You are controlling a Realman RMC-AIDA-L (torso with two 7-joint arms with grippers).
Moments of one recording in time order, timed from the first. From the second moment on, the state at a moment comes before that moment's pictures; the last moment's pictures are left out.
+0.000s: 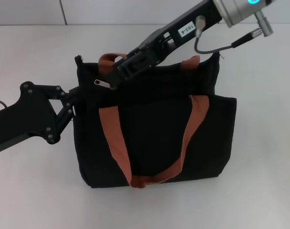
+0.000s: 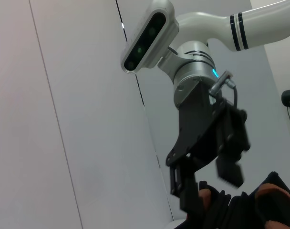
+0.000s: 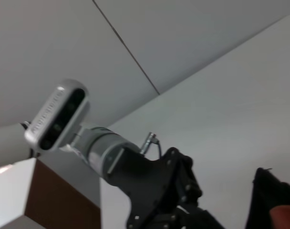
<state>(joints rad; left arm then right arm) -0.36 -2.07 0.61 0.50 1.72 1.80 -0.64 1.14 2.04 -0.89 -0.73 -2.16 -1.76 2.22</state>
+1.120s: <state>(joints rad) -0.36 -2.06 0.60 0.50 1.70 1.86 -0.67 1.16 2.08 -1.12 -0.82 -2.17 -1.60 2.23</state>
